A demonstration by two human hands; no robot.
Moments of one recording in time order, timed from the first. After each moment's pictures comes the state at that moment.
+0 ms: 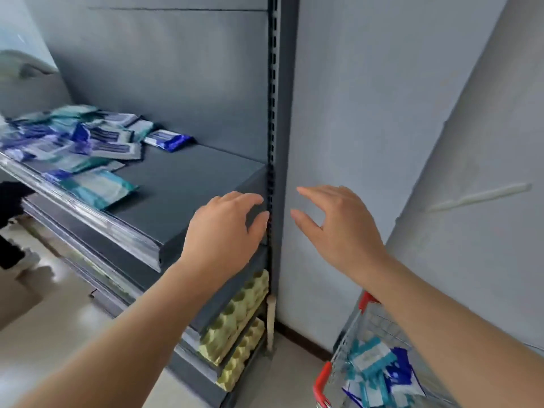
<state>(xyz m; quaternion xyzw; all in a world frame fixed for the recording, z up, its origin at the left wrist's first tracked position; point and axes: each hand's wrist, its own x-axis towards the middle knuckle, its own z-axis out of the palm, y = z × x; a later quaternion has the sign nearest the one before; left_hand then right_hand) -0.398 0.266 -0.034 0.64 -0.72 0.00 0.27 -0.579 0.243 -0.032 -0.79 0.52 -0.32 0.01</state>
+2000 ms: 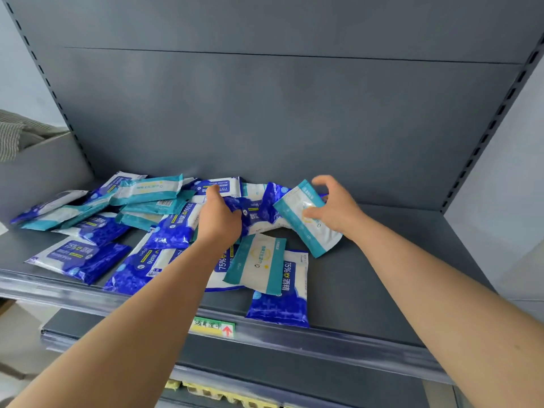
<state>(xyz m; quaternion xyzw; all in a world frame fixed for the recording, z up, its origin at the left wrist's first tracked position) 0.053 -0.045 -0.025 0.65 -0.62 -0.27 0.35 -0.161 -0.022 -0.021 -0.55 0.72 -0.36 0.23</state>
